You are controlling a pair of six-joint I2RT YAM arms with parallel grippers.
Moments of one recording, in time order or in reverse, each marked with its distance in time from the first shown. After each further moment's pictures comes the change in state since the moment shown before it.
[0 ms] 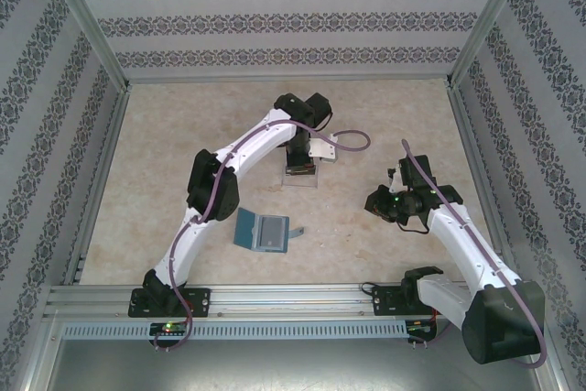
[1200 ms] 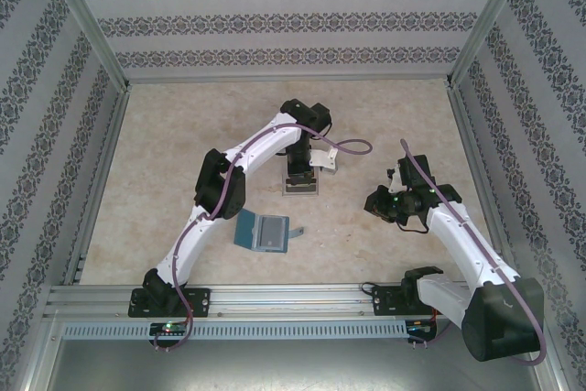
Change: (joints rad) left arm 0.000 0.087 0.046 -0.093 0.106 0.024; right arm 0.000 0.013 0.000 -0.001 0.000 -0.001
